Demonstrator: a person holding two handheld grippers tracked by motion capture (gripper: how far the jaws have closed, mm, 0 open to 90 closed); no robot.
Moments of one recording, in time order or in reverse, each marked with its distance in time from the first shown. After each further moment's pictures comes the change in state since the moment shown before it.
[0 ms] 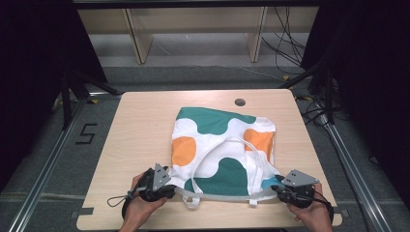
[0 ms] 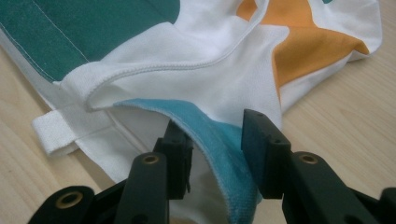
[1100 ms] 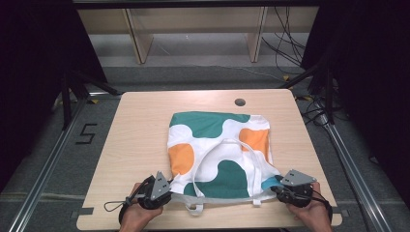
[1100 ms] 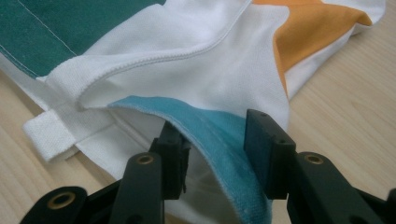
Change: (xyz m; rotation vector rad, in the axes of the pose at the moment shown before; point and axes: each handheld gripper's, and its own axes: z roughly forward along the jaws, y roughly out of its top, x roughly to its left) left arm -0.007 -0.009 -0.020 0.001 -0.109 0.054; right arm -0.003 -0.006 0.010 0.025 0.014 -0.017
